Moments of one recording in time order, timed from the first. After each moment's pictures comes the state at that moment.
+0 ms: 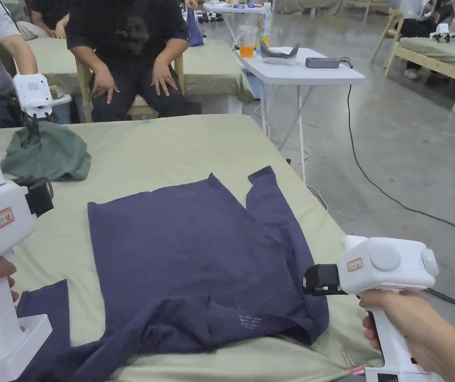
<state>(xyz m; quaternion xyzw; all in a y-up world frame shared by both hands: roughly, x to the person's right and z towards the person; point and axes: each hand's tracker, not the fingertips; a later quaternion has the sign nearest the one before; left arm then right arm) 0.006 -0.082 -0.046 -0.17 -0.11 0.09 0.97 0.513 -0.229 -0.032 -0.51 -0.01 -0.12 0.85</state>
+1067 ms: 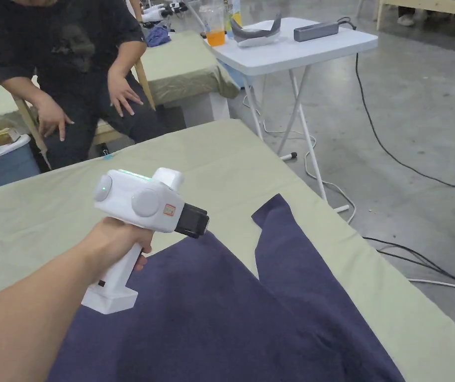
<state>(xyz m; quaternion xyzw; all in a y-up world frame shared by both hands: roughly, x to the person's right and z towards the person) 0.293 -0.229 -0.541 -0.37 -0.29 -0.25 0.85 0.540 -0.280 -0.057 -0.55 0.04 -0.13 0.82</state>
